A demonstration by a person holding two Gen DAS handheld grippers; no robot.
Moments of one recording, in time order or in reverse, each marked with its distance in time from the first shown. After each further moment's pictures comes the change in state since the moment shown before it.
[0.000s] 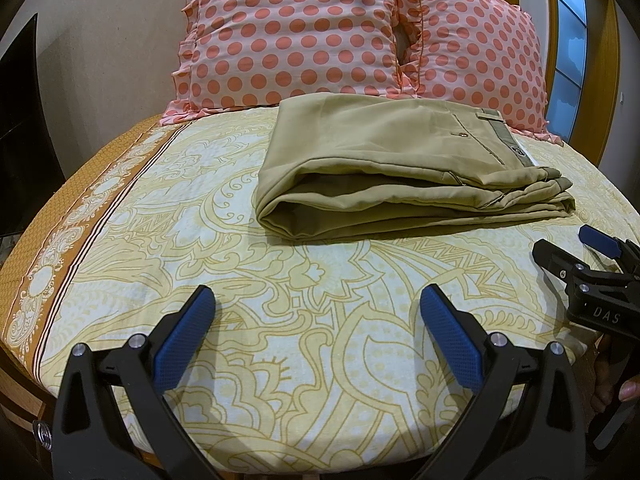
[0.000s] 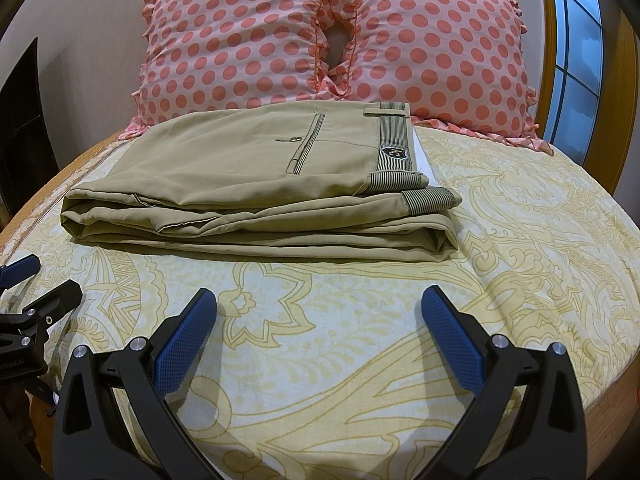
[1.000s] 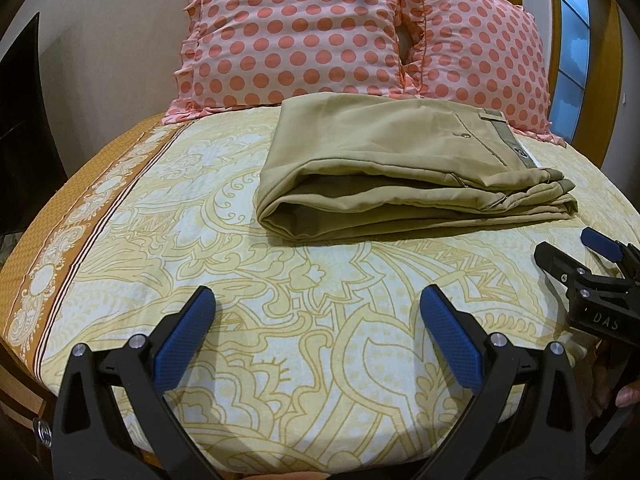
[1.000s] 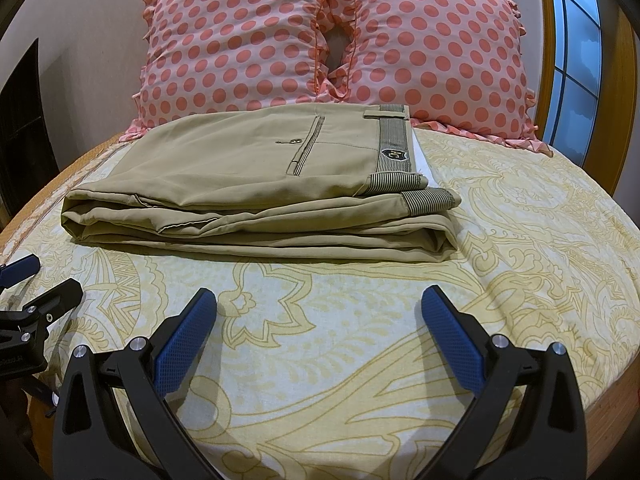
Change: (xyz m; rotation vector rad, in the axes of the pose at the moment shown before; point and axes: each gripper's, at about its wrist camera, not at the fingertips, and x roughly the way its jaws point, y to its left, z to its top) left arm 0.002 0.003 0.003 -0.001 0.000 0.002; right arm 0.000 0.002 0.000 0.001 -0.004 -0.002
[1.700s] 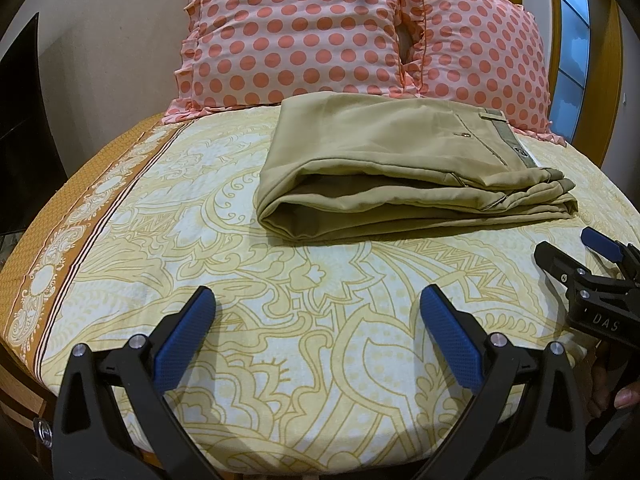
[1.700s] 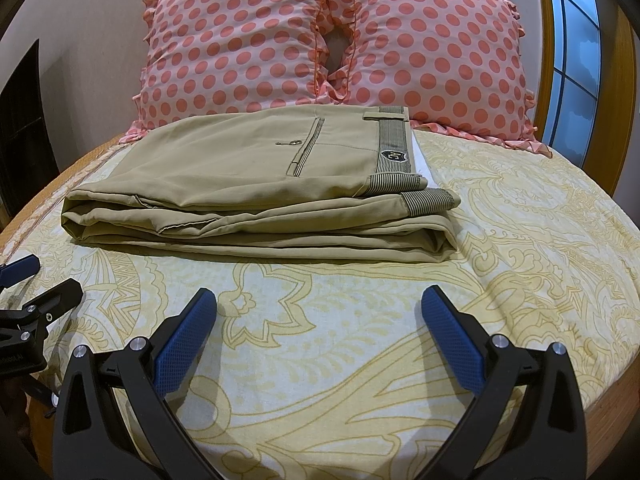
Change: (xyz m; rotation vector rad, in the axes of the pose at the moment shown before) left arm 0.001 0.001 0.001 -0.002 0.001 0.002; right arm 0.001 0.000 0.000 0.001 -0.002 -0.002
